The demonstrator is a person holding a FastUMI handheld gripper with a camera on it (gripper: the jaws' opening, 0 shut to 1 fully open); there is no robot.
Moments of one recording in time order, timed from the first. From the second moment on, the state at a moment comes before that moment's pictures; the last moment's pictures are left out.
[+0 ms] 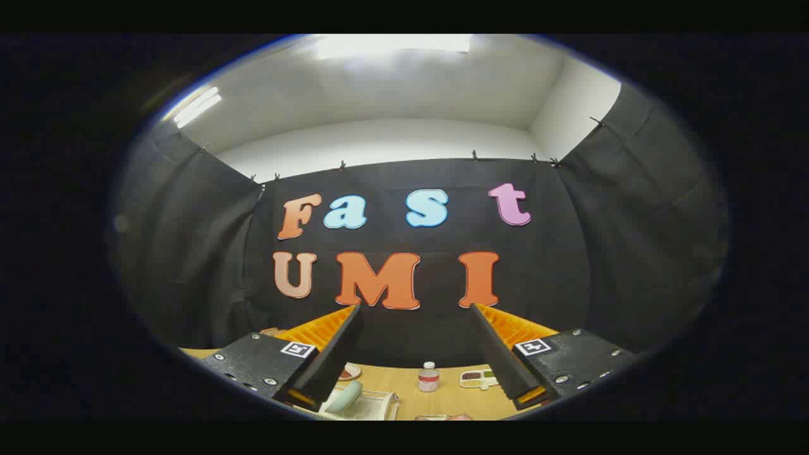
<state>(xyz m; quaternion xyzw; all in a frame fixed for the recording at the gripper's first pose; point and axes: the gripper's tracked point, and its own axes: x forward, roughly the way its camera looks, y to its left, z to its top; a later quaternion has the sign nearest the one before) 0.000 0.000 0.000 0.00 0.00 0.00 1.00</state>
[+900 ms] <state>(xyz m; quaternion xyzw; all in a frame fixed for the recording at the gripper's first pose) 0.023 0.037 -0.006 0.00 0.06 0.05 1.00</state>
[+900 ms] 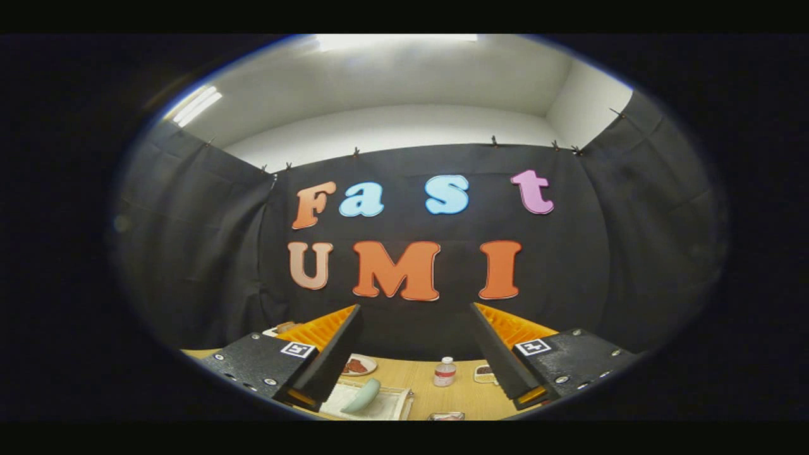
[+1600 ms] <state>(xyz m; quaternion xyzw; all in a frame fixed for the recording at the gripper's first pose) 0.042 0.087 -0.137 0.06 0.33 0.10 0.94</state>
